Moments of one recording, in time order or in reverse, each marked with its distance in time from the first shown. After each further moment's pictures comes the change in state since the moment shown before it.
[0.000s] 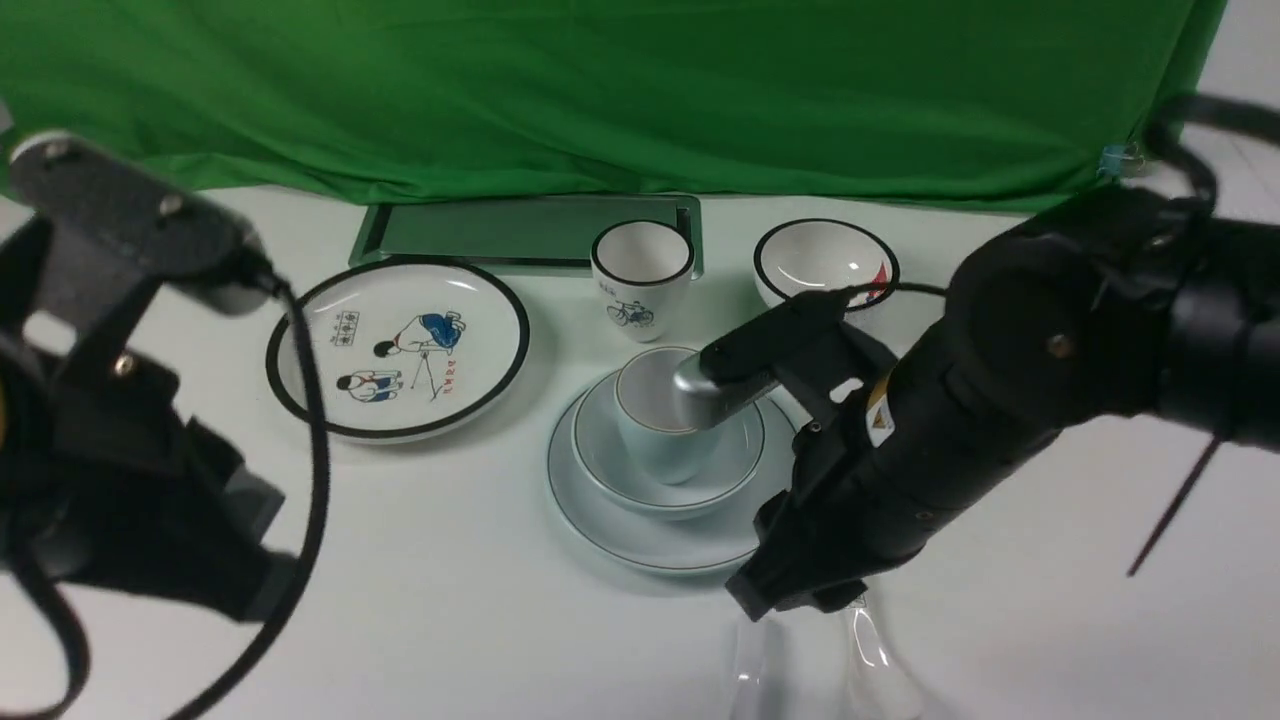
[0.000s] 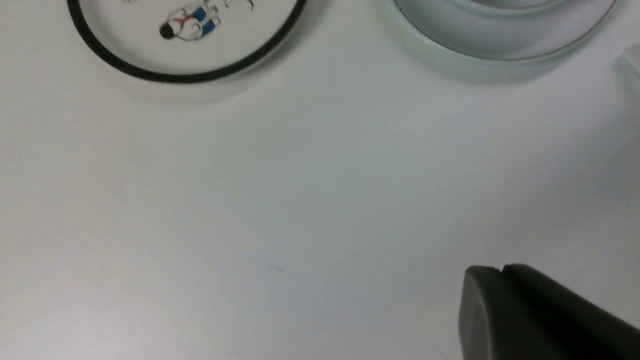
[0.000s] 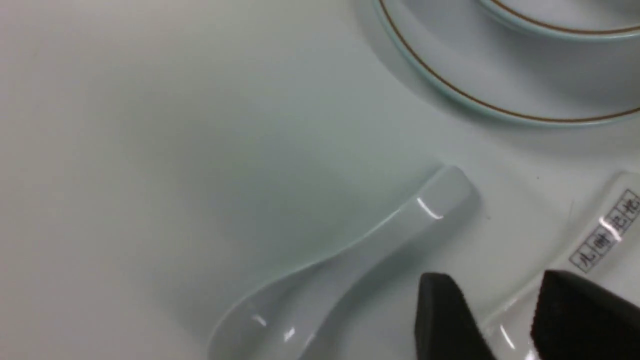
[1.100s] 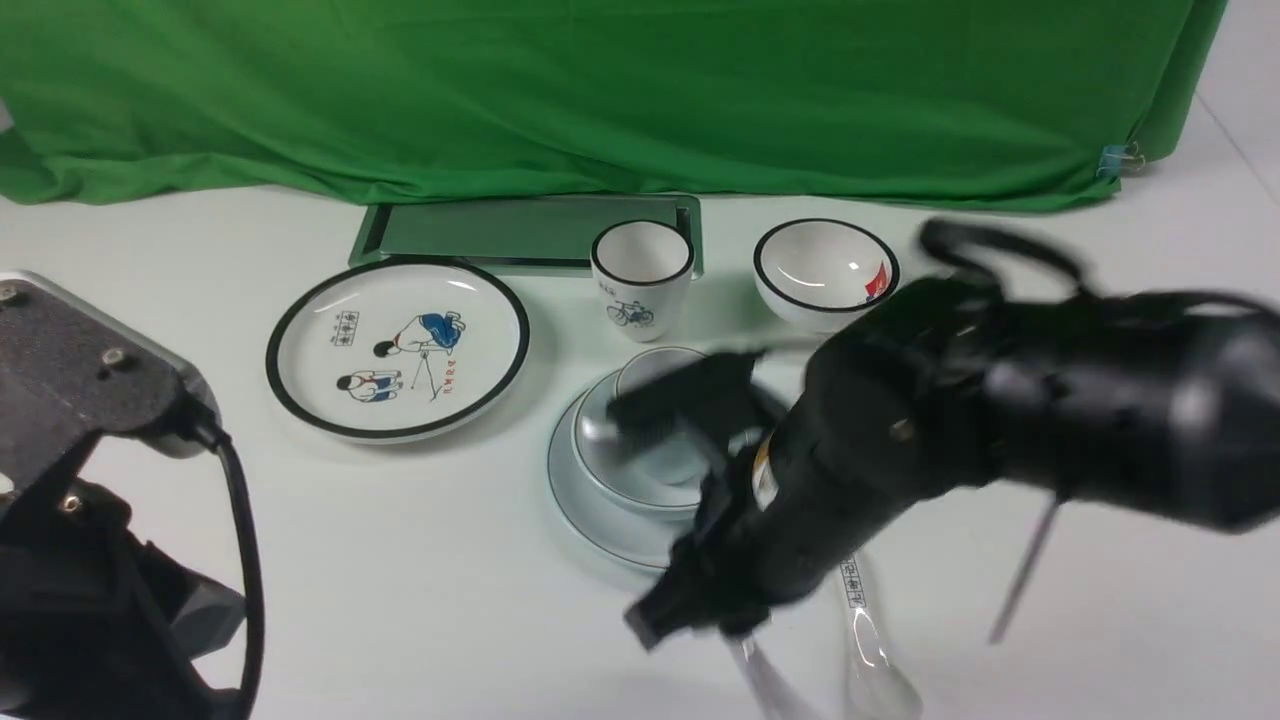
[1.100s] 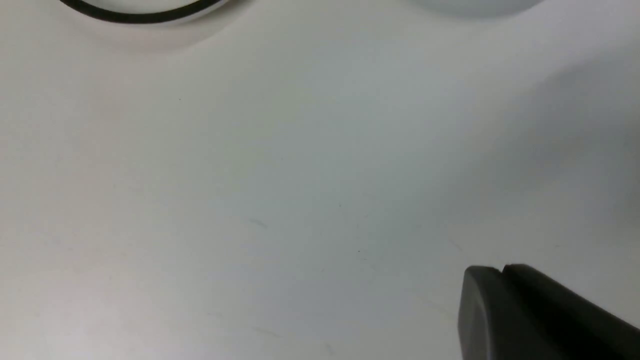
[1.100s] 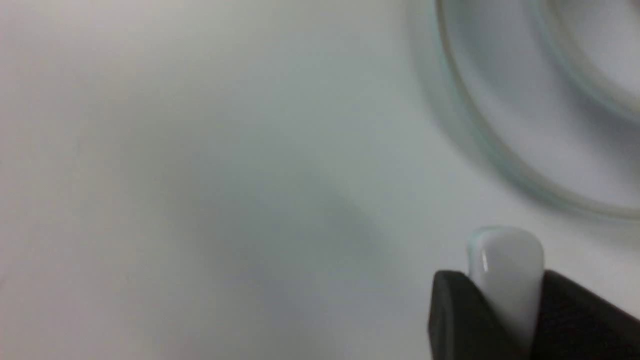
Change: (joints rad) right arm 0.099 0.013 -0.034 -0.067 -0.123 0.099; left arm 0.000 -0.096 0.118 -0.029 -0.012 0.046
